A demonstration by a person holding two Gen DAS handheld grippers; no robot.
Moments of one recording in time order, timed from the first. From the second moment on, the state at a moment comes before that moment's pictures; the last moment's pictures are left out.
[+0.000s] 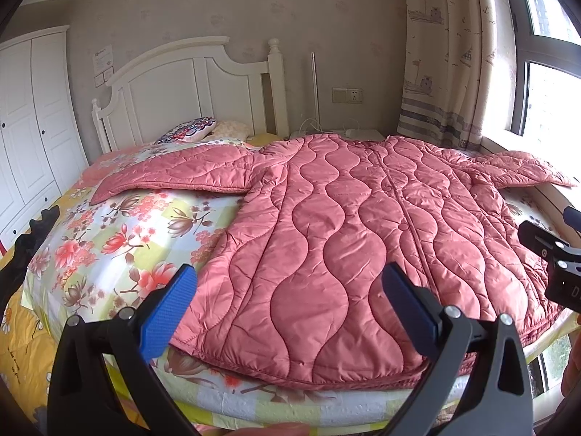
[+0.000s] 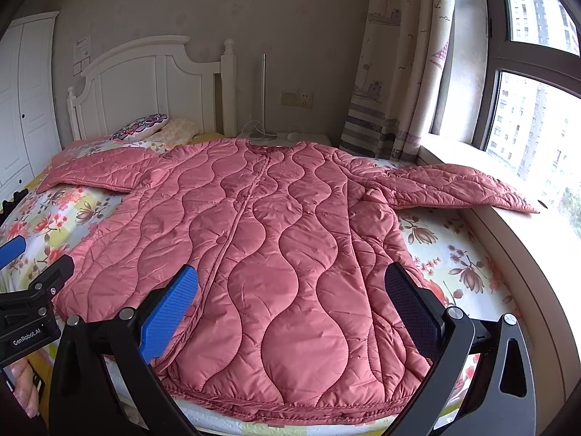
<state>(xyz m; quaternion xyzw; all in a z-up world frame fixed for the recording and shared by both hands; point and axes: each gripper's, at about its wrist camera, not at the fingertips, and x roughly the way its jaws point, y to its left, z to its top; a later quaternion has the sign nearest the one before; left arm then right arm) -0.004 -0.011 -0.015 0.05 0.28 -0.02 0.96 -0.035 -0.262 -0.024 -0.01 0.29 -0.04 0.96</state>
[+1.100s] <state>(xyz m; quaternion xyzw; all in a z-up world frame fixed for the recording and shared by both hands) -0.006 -0.010 -0.023 0.05 0.29 -0.02 0.96 -0.031 -0.262 -0.031 -0.01 0.30 -0.04 0.95</state>
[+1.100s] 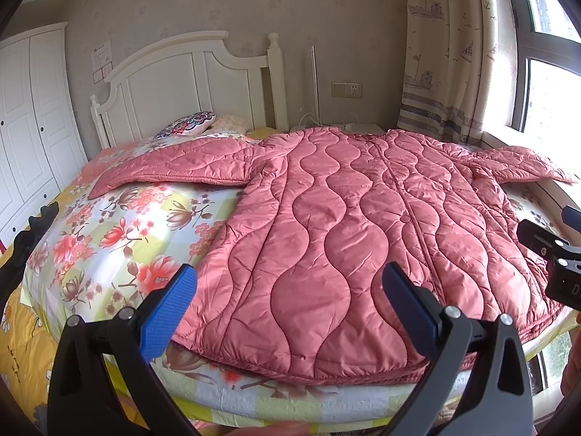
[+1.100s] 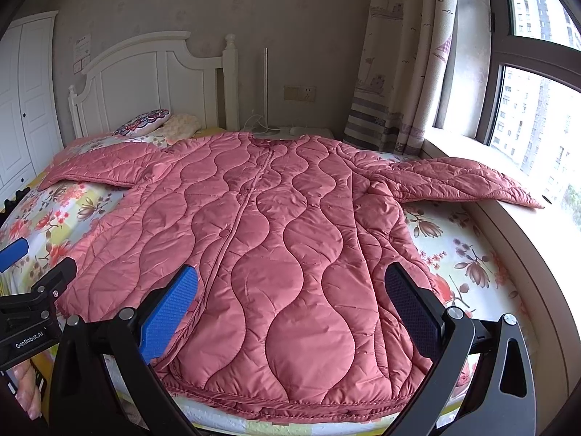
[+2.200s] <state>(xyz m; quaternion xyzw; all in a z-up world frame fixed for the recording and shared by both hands) 0.235 -0.024 -0.071 0.14 0.42 -0.02 0.90 0.067 -0.373 -0.060 0.09 0.36 -0.12 0.92</state>
